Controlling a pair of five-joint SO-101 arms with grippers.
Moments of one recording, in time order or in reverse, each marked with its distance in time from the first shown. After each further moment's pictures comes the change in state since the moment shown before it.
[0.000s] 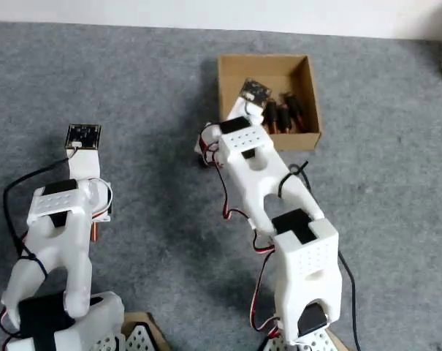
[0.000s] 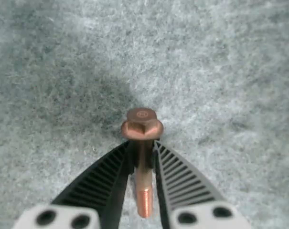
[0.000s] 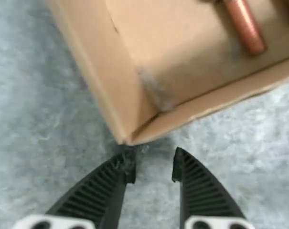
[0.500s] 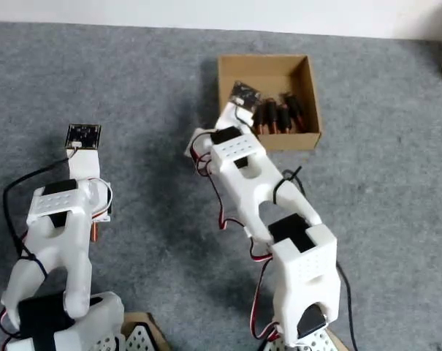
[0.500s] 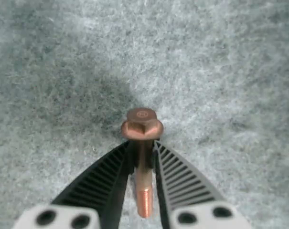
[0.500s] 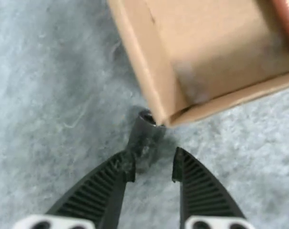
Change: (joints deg) left arm 0.0 0.0 0.0 0.0 0.0; right arm -3.8 -1.7 4.2 -5.4 0.0
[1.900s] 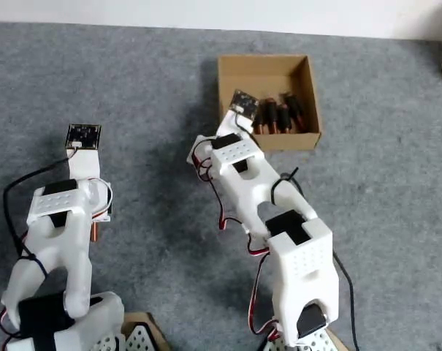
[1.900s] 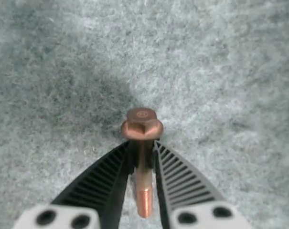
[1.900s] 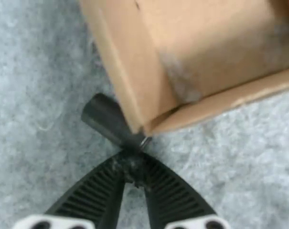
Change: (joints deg) left arm 0.0 0.0 0.0 0.0 0.0; right arm 0.7 4.3 2.1 -4.7 0.1
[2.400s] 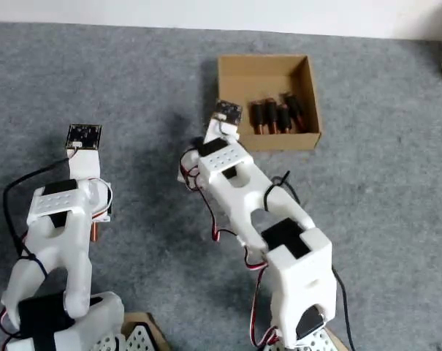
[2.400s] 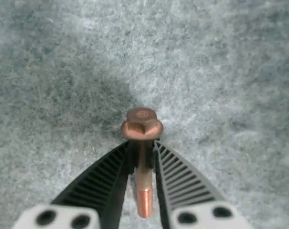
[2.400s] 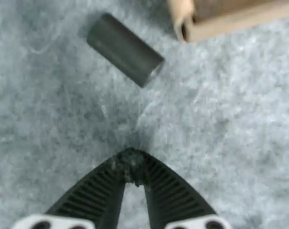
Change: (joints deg) left arm 0.0 0.0 0.0 0.0 -0.9; right arm -5.7 -7.5 3.3 10.0 3.7
